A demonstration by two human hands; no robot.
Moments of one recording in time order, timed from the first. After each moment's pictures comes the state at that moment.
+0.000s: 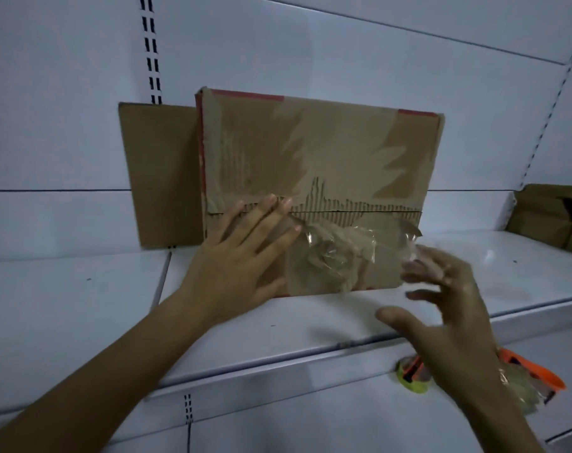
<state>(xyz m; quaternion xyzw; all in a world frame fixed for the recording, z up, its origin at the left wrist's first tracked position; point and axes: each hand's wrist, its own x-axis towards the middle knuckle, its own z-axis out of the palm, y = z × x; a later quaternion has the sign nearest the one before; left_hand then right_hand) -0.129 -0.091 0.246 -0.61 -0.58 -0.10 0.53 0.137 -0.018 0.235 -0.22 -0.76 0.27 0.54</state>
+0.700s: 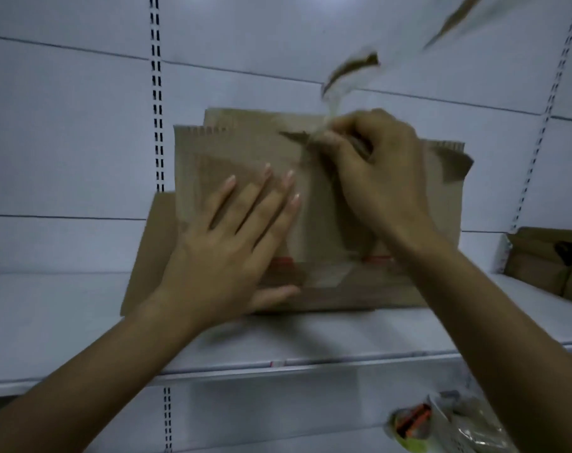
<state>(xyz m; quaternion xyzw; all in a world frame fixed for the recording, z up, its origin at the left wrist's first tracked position) -0.010 -0.116 0.320 -0.51 -0.57 -0.07 0.64 0.127 0.003 0.406 -0.07 -0.77 0.10 0.63</state>
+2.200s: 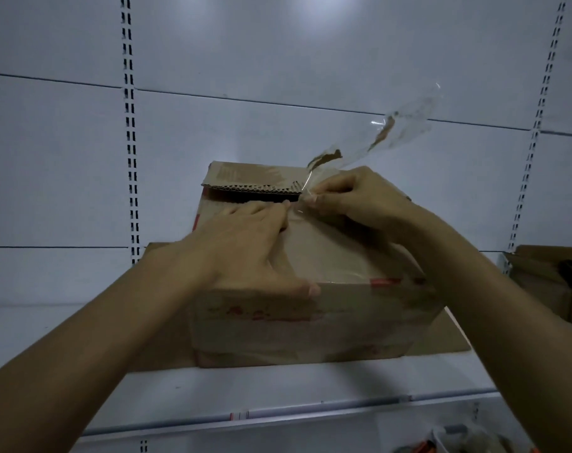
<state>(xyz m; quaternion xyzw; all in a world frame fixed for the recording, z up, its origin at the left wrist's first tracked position) 0.015 -0.057 0.388 -0.60 -0.76 -0.07 0.22 0.133 0.098 0.423 -0.11 -0.88 0.29 0.36</state>
